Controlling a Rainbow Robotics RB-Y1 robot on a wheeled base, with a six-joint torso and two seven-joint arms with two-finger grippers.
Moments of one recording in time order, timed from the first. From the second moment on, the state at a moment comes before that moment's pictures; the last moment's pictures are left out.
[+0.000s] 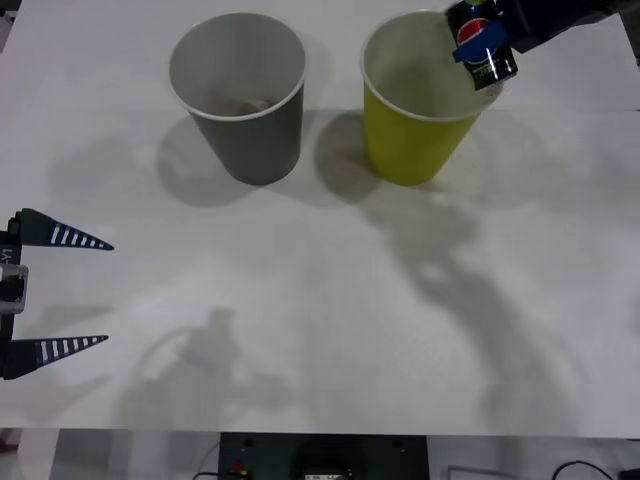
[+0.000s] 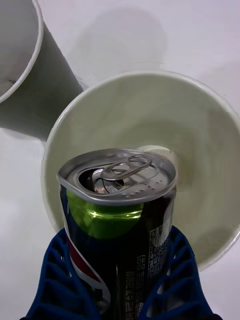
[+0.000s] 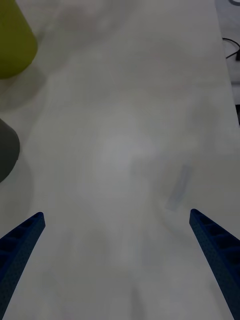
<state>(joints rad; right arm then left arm) -1.21 -0.96 0.53 -1.30 1.69 -1.29 -1.38 0.26 1.13 0.26 -2.01 -1.31 -1.13 -0.09</state>
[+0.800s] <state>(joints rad) -1.28 -0.84 0.55 -1.19 1.84 -1.29 -1.27 0.26 1.13 0.26 -2.01 -1.31 -1.13 -0.09</state>
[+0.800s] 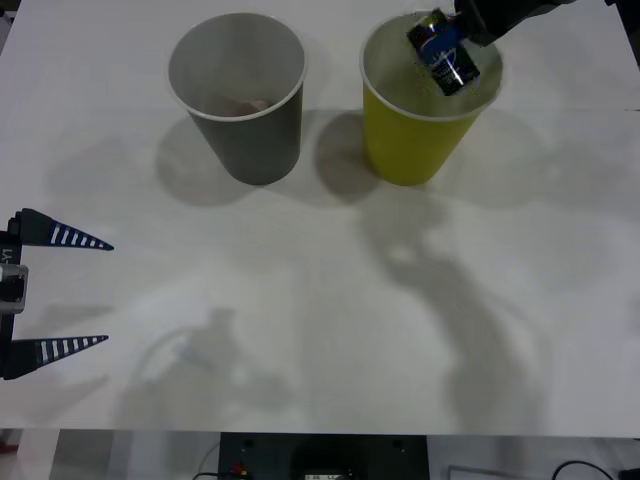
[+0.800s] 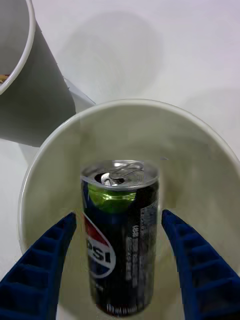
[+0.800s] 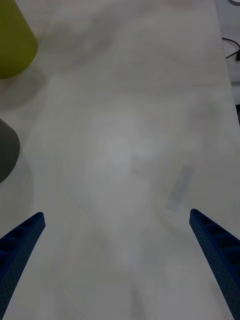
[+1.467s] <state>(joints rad) -1.08 -1.00 0.27 -1.42 1.63 -1.49 -1.12 0.26 1.13 0.26 -2.01 -1.31 -1.13 -0.09</state>
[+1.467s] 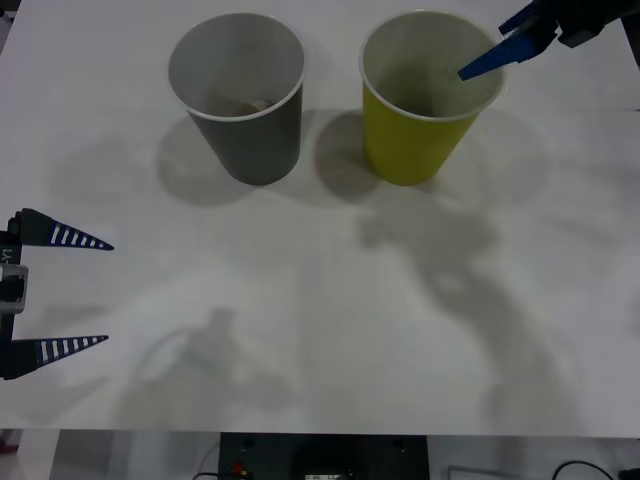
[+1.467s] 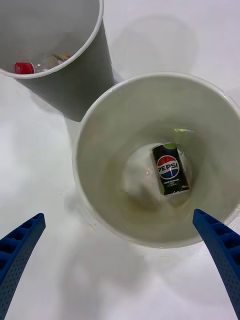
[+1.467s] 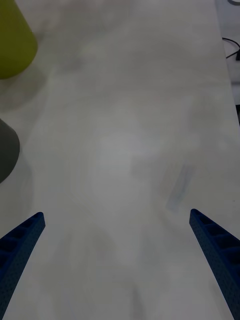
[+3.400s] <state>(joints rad) 0.07 -1.06 -0.38 -2.03 1.45 -1.46 -0.38 0.26 1.13 0.26 -2.01 -1.31 -1.13 -0.09</state>
